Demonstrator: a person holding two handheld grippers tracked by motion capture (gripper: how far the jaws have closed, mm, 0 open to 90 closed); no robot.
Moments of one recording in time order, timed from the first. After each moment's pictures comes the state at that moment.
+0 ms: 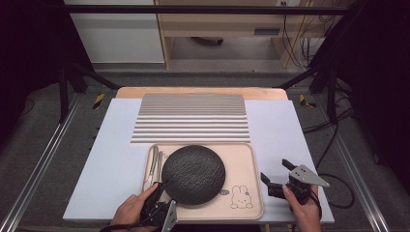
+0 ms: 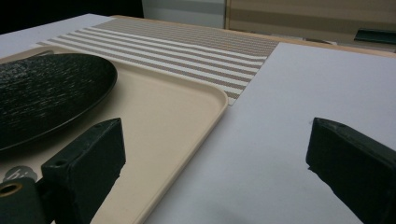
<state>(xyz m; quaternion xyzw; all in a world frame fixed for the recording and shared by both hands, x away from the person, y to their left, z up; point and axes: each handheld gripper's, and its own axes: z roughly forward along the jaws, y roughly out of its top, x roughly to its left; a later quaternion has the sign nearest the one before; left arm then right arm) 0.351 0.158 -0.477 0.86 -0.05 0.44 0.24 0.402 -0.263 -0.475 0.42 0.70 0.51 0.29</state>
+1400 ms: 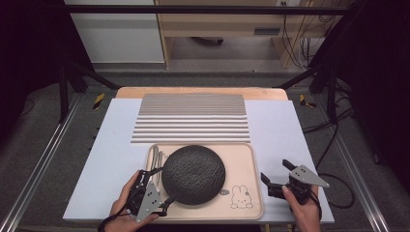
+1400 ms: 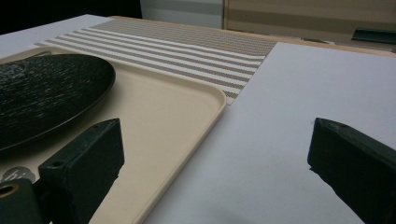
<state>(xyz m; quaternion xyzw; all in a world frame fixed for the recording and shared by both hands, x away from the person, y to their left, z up) 0.370 0.188 -0.450 0.82 0.11 0.37 0.42 0.401 -0.263 -0.475 0.42 0.69 0.51 0.29</state>
